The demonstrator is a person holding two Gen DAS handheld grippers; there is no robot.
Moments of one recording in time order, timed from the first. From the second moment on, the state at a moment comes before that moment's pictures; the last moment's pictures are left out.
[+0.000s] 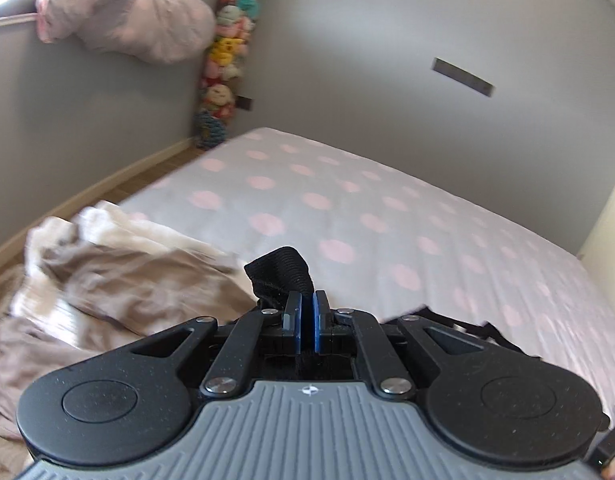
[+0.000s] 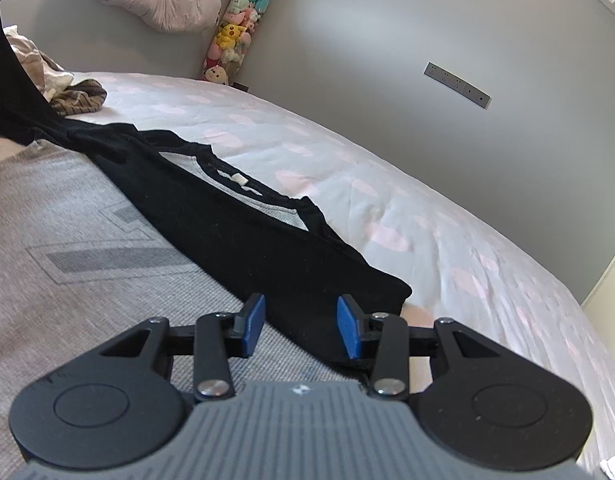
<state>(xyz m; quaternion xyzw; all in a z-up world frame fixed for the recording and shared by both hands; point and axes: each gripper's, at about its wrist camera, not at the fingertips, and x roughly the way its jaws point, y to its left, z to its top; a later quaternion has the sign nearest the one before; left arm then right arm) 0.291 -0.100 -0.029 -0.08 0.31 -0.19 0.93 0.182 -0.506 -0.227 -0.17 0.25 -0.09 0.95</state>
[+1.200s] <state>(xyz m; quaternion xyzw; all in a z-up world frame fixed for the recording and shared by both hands) 0.233 -0.166 -0.192 -0.11 0.50 -0.34 0.79 0.169 -0.383 -0.208 0.09 0.36 -0.02 0.93</state>
